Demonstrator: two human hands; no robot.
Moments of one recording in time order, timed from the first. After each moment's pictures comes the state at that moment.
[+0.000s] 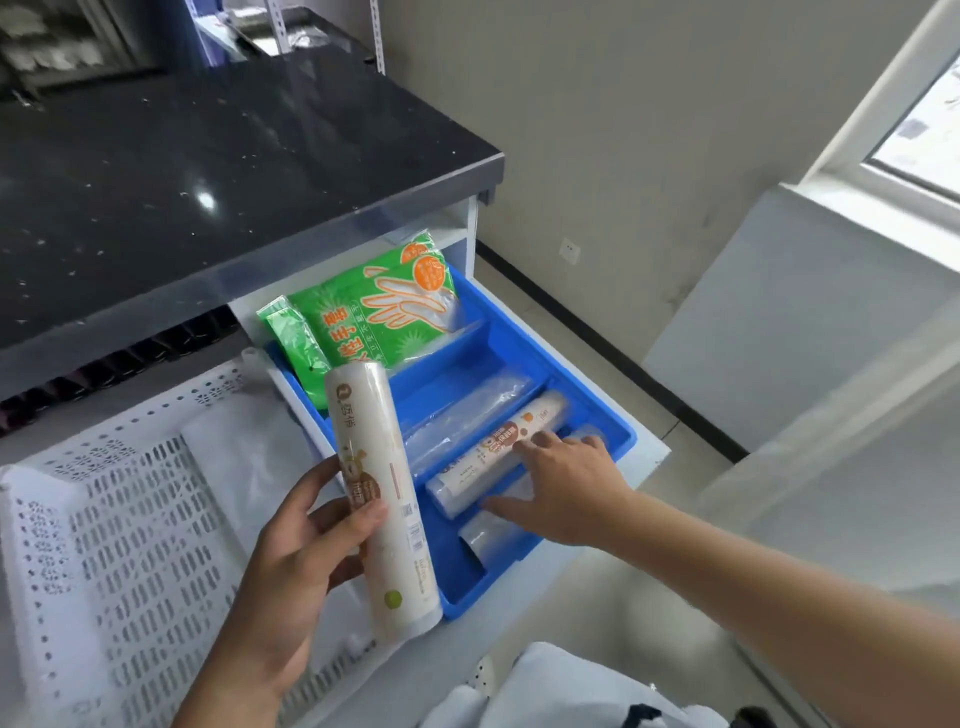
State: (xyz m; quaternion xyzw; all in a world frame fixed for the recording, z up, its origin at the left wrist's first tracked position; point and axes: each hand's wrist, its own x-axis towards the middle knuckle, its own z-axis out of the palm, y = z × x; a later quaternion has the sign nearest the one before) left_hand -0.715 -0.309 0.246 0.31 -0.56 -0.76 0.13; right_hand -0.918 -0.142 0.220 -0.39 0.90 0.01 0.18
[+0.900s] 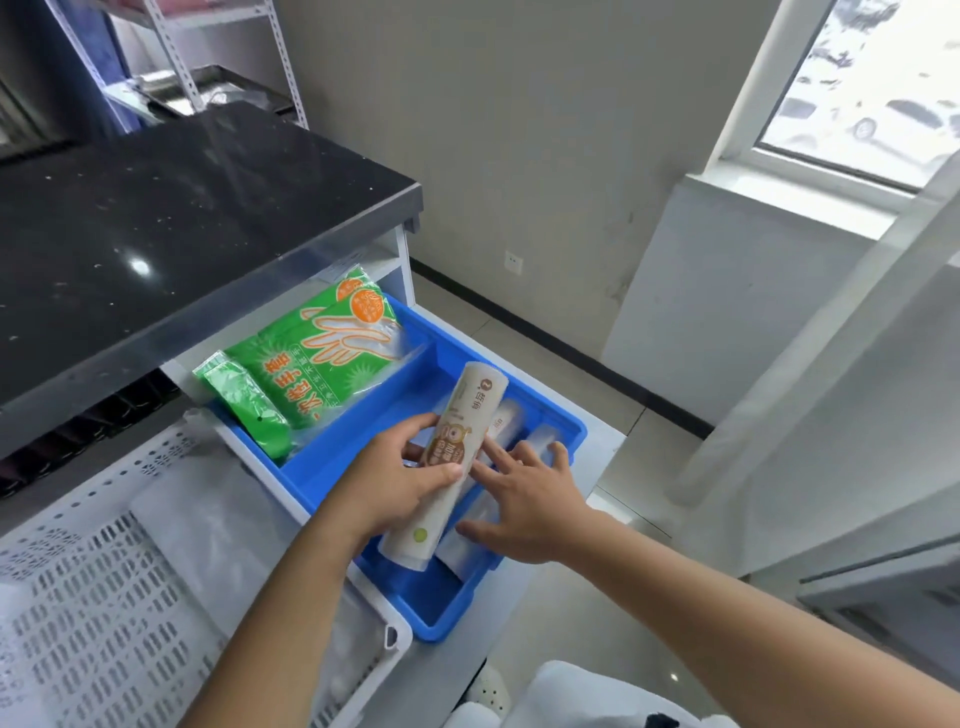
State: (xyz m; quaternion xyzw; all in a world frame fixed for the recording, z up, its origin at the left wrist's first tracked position) left_hand -0.839 -0.311 0.225 0.22 -0.80 -0.56 -0.06; right_hand -0.908 -0.130 0.190 -0.39 0.91 -0.03 0.16
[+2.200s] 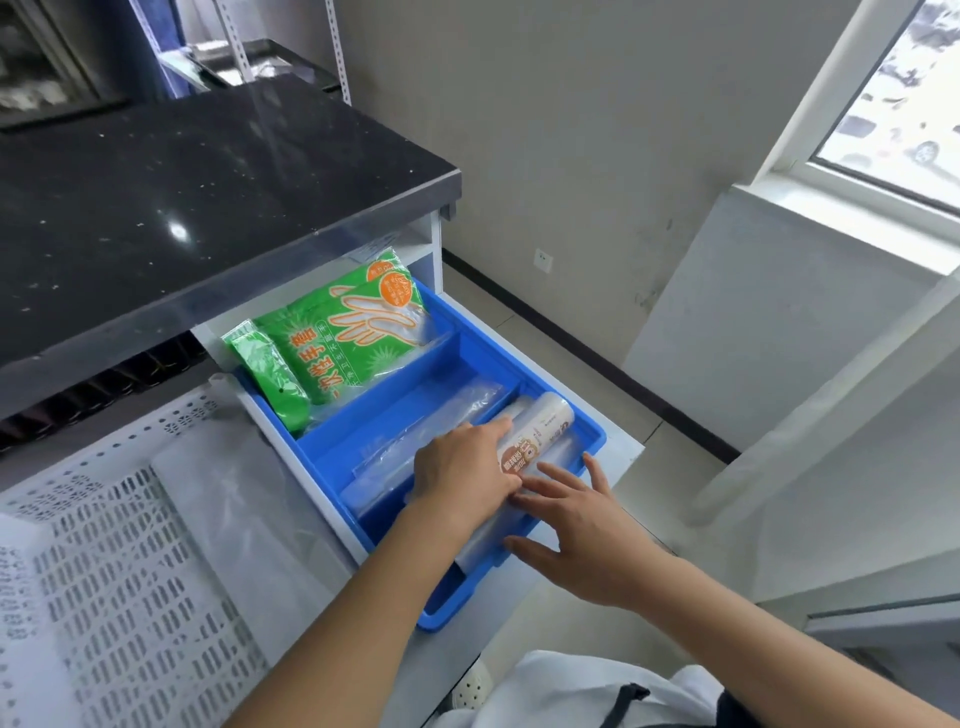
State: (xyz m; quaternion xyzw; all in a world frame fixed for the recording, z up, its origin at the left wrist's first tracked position) left_hand -0.869 -0.246 0.216 0.18 -0.97 -0.18 -0.05; right_hand -0.898 -0.077 0.207 -0.45 0.87 -0.11 0.16
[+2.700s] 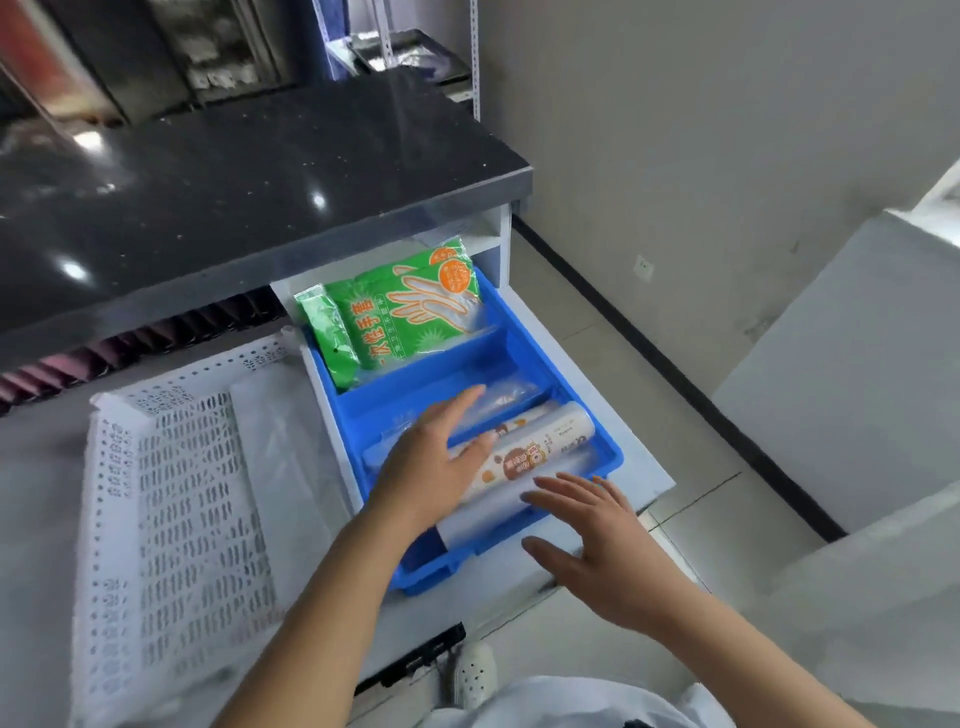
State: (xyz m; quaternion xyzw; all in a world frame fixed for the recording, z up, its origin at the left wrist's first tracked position) left_hand -0.832 -0.243 0.233 0.29 -0.86 -0.40 0.10; right_hand -0.929 -0.043 0.218 -0.49 0.82 -0.23 0.21
